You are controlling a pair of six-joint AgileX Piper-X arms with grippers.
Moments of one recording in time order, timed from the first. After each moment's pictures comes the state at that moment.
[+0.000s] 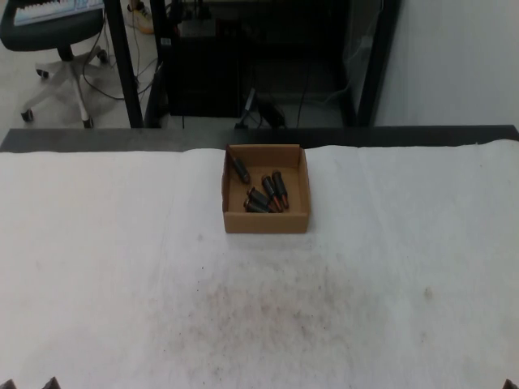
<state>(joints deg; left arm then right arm) 0.4 12.5 0.5 28.3 -12.7 -23.1 7.4 5.4 0.6 30.9 20.6 18.1</state>
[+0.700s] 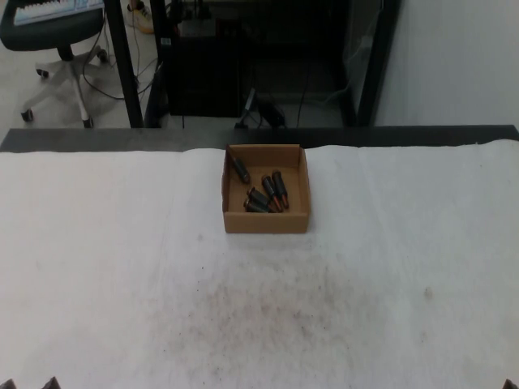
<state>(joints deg) 0.4 11.6 0.5 28.3 -12.7 -23.1 7.4 5.4 0.6 30.9 20.6 18.2</state>
